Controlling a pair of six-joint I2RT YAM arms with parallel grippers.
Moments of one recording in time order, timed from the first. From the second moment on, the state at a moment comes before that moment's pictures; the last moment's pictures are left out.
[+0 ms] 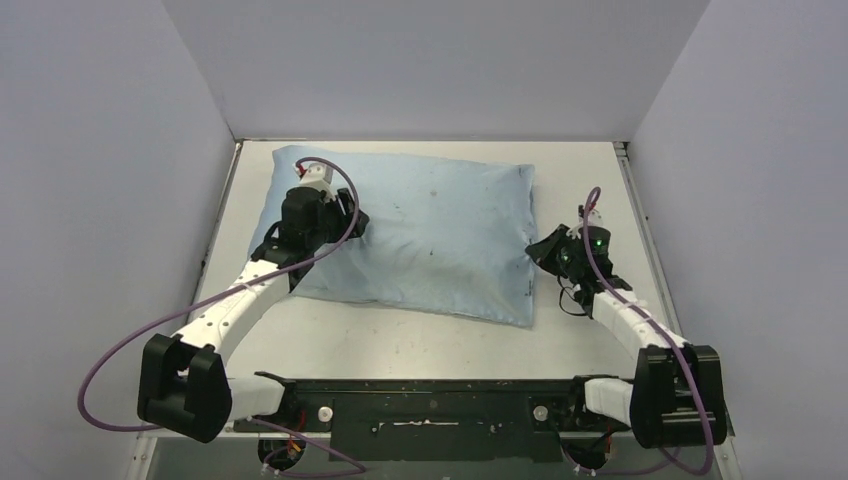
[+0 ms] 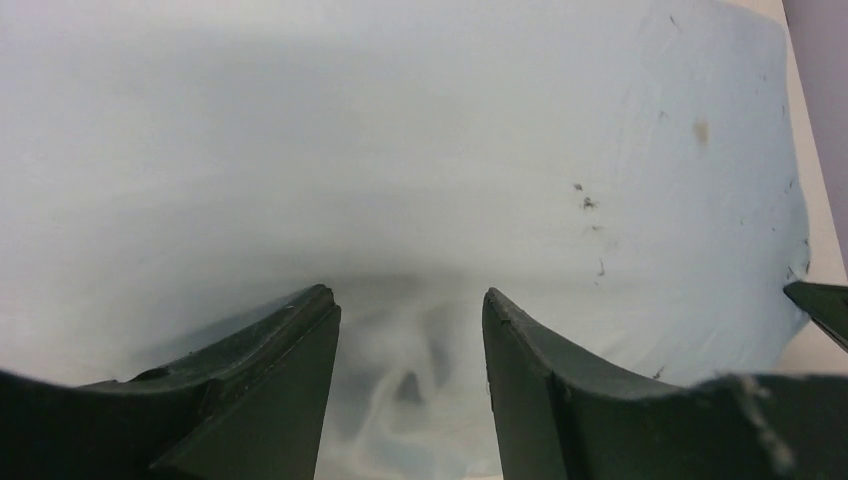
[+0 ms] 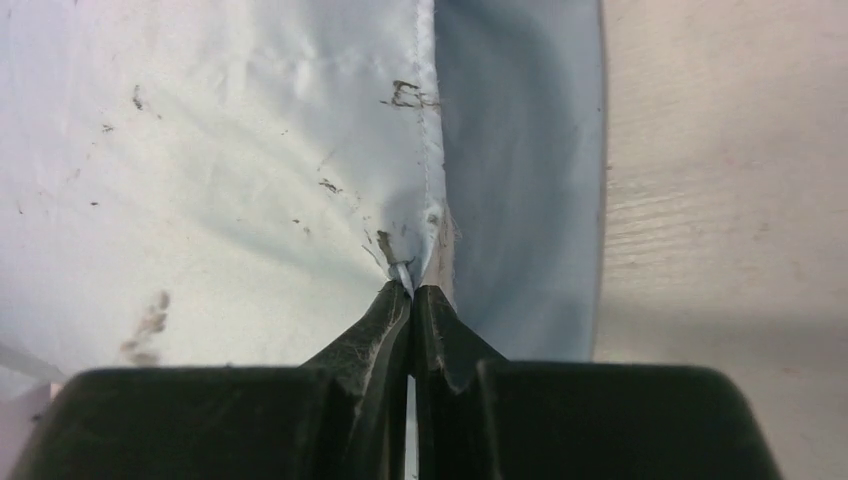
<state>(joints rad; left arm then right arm) -0.32 1.27 0.86 -0.05 0.05 -0.48 0.04 1.24 0.55 0.10 -0.30 0.58</state>
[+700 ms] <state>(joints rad) -0.15 1.29 0.94 -0.13 -0.08 -0.44 0.02 1.29 0.42 0.22 0.02 0.69</state>
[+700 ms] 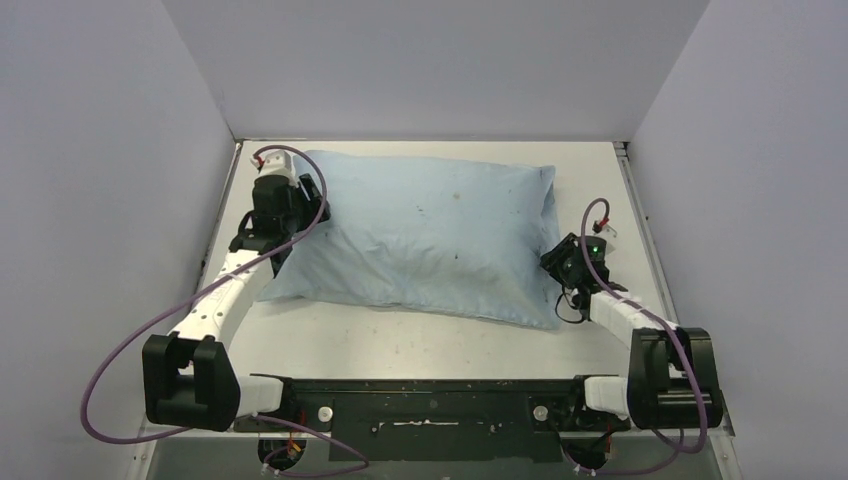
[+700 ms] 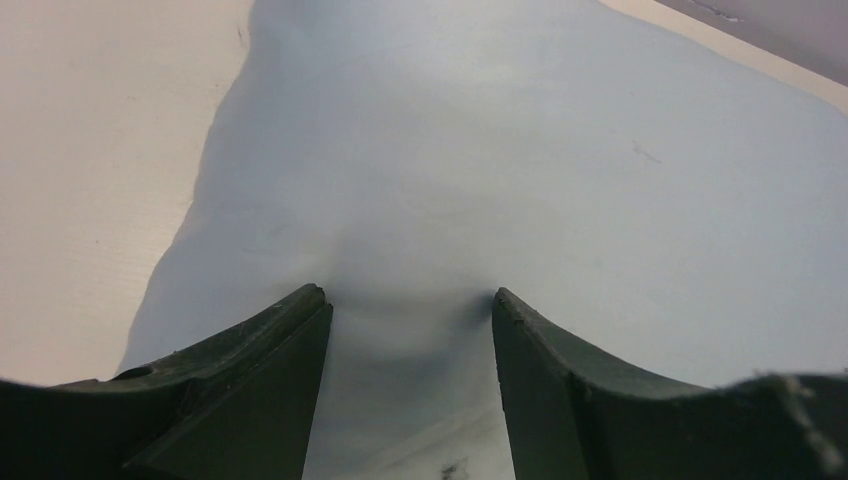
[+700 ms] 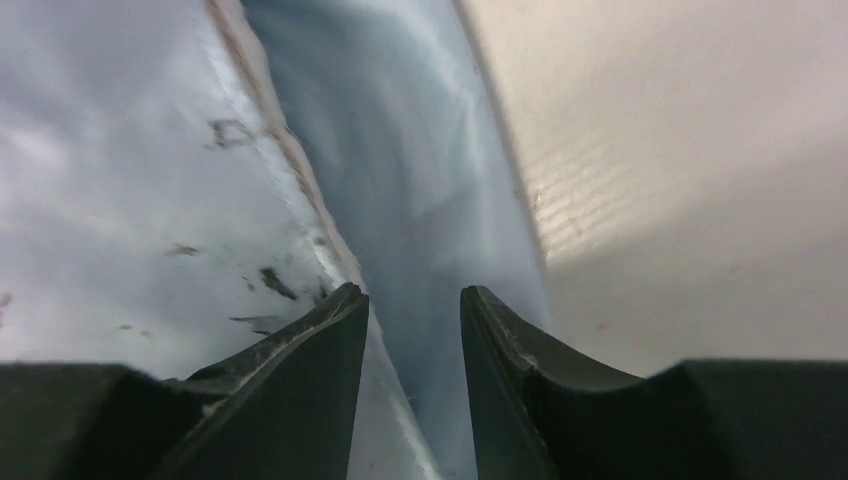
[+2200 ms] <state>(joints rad) -0.83 1.79 1.34 0.00 -0.38 -0.18 -0.14 1.79 0.69 0.51 -0.83 0.72</state>
